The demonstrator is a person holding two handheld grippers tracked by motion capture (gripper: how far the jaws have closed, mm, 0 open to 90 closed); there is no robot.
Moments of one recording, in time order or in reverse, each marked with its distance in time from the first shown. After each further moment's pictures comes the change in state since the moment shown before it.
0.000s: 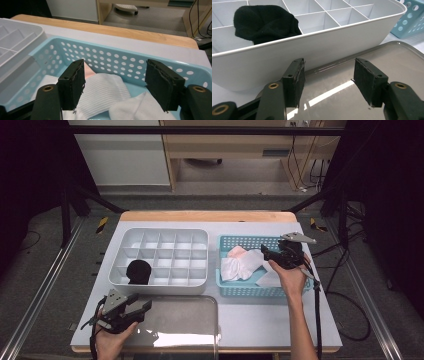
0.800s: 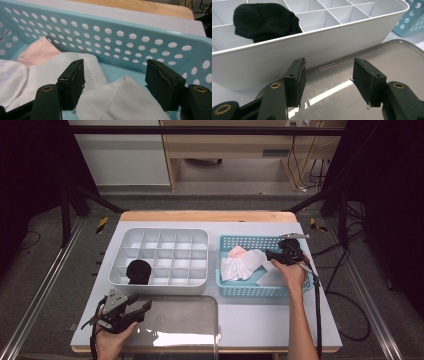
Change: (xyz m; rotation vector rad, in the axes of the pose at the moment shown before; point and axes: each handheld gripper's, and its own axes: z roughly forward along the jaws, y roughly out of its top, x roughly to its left) left arm 0.001 -0.001 0.001 0.007 0.002 0.005; right arm -0.030 -0.018 0.043 0.198 -0.080 0.013
